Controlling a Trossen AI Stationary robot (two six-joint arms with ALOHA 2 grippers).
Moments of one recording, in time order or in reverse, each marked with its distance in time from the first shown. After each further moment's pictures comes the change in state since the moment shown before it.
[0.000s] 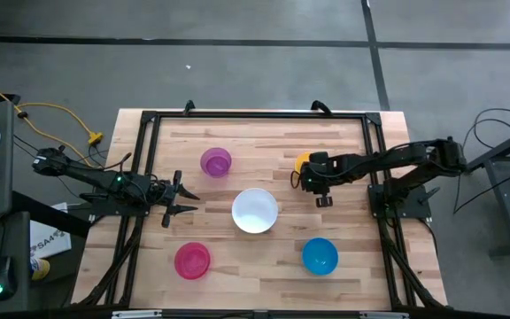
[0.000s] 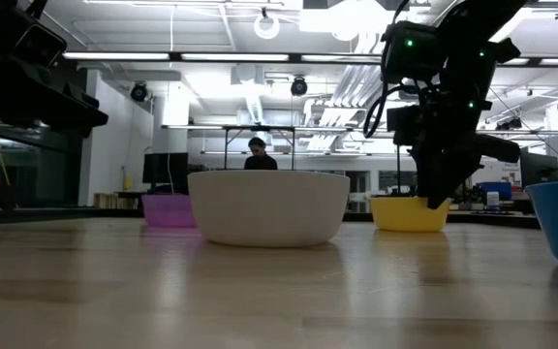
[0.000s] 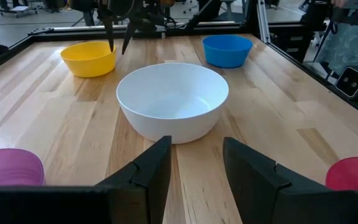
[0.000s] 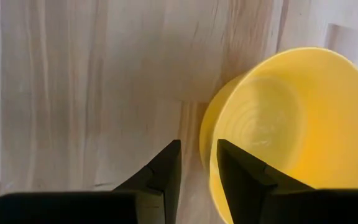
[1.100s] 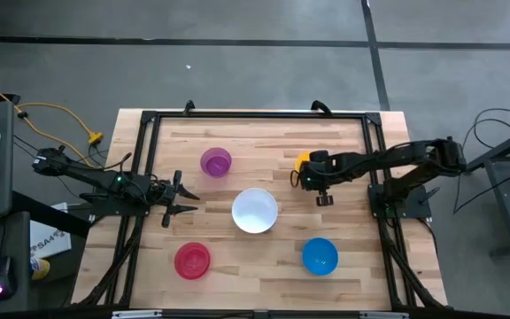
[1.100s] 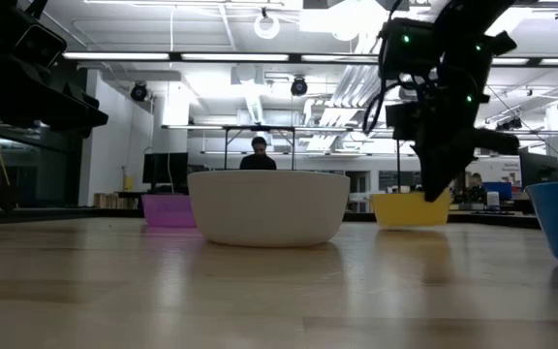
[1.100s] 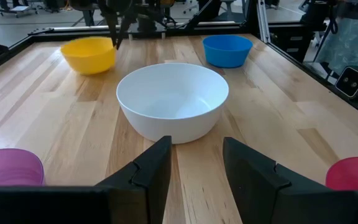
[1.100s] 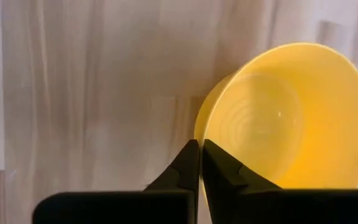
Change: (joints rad) left arm 0.000 0.000 0.000 0.000 0.000 0.000; right arm 0.001 0.000 0.061 -0.093 0.018 0.003
